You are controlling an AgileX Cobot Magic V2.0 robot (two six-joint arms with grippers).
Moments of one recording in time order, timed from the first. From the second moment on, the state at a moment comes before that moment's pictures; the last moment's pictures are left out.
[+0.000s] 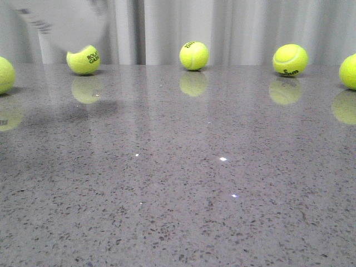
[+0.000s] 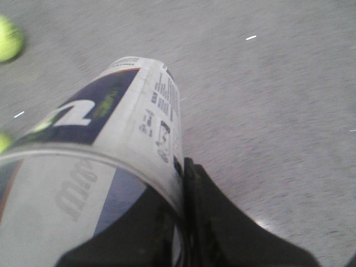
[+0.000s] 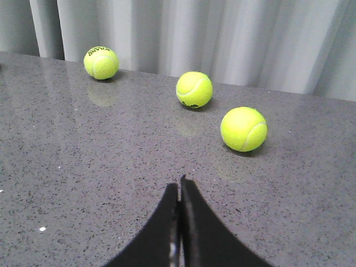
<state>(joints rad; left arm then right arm) -0.28 1.13 -1.45 -0.23 1.27 0.41 0.10 0.41 -0.41 -0.07 0.25 0.02</state>
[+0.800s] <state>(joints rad) -0.28 1.02 -1.18 -0.14 1.27 0.34 0.10 0.41 -0.41 -0.07 0.25 0.02</state>
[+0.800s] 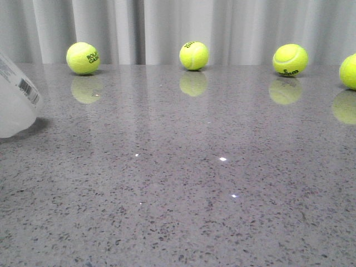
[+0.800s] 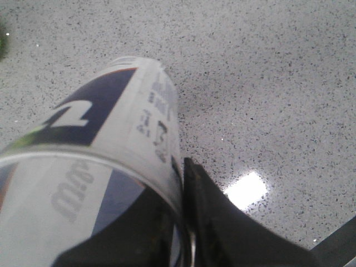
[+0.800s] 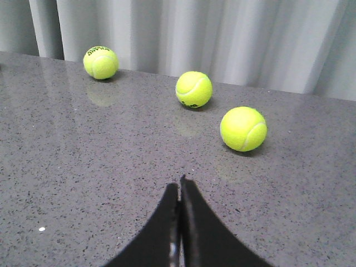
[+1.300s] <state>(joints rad) -0.28 1.23 -1.36 -0.16 1.27 0.33 0.10 0.41 -0.41 -0.07 0.25 0.02</state>
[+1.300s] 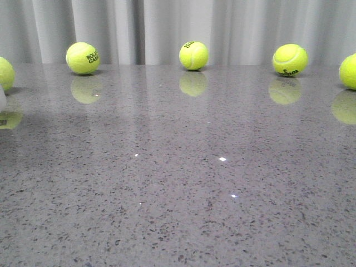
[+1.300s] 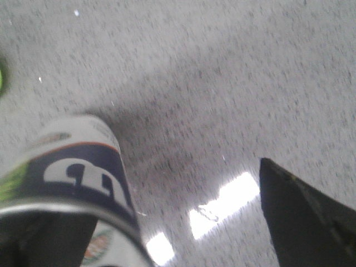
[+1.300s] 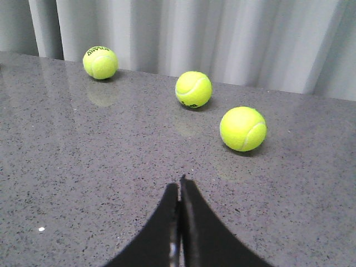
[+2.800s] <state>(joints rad) -0.28 1.24 -1.59 0.00 1.27 0.30 0.10 0.41 -0.41 -0.07 0.25 0.02</state>
